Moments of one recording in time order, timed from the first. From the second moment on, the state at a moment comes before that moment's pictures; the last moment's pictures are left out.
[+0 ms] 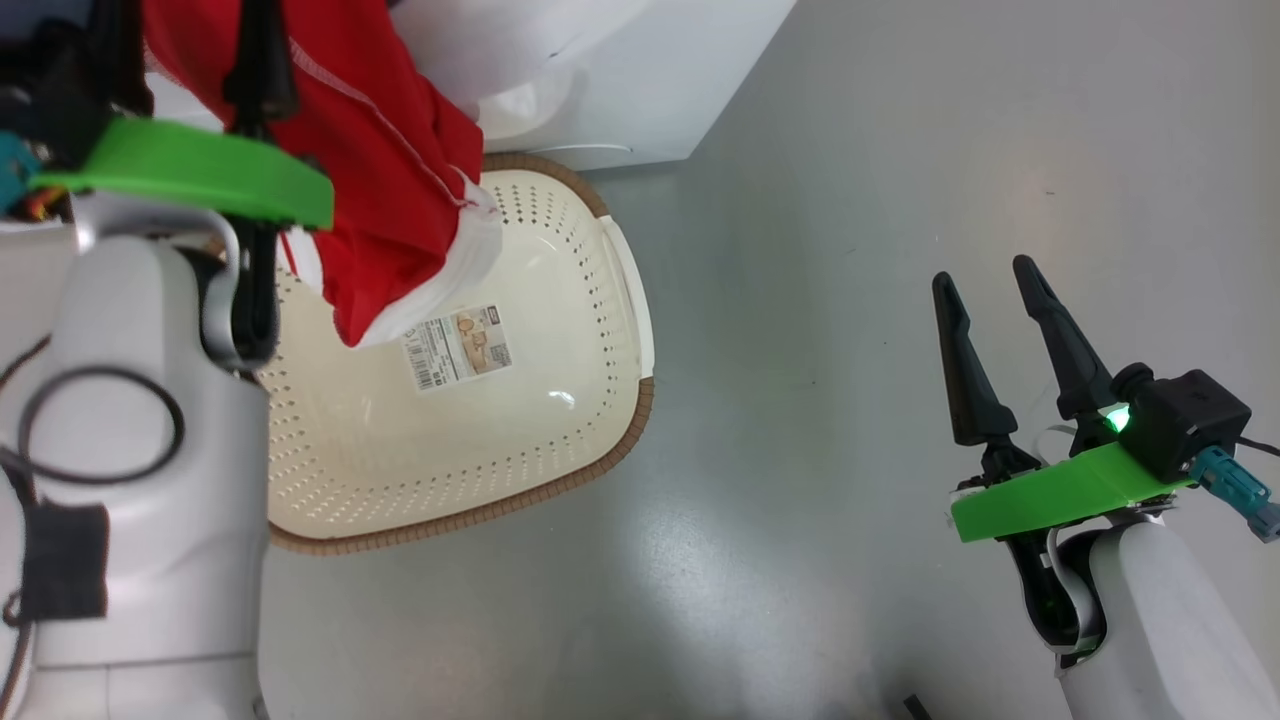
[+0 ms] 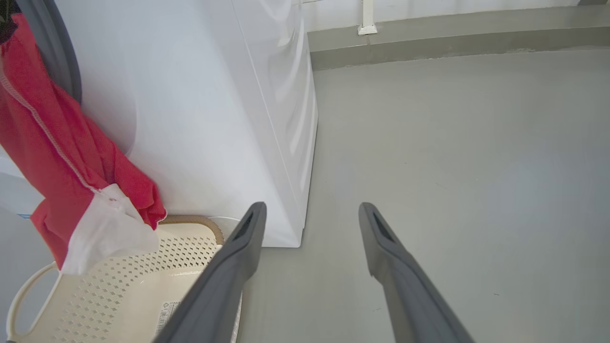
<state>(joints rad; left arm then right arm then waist) -0.98 0.02 0.06 0.59 -0.18 -0.11 -0.26 -0.31 -0.05 0.04 0.22 0.31 0.12 -0.26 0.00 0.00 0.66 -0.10</state>
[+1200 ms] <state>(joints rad) -1.24 0.05 0.06 1.03 -0.17 -0.12 -0.26 -0.35 -0.05 0.05 0.21 0.35 0.12 -0.26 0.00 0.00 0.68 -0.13</state>
